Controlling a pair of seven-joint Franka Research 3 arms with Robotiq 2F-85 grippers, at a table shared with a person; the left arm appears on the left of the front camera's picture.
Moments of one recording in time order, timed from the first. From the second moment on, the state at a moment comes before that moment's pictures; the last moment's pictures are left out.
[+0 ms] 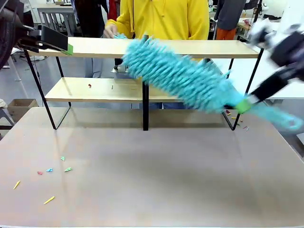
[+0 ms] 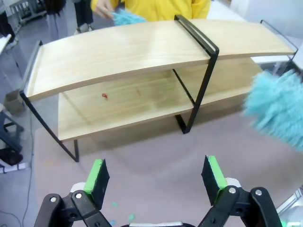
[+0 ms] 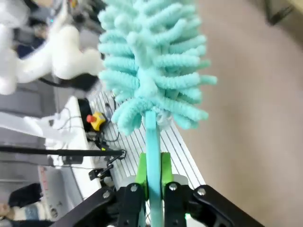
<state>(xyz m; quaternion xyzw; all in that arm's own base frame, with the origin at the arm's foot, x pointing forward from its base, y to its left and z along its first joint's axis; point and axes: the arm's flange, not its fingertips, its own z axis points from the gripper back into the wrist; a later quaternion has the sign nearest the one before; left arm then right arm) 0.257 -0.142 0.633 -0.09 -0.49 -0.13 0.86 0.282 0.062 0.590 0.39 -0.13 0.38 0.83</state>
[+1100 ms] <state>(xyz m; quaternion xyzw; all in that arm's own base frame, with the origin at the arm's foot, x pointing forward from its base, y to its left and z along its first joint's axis) 0.257 -0.142 0.633 -0.09 -0.49 -0.13 0.86 0.187 -0.120 0.646 0.31 -0.40 0.26 0.82</state>
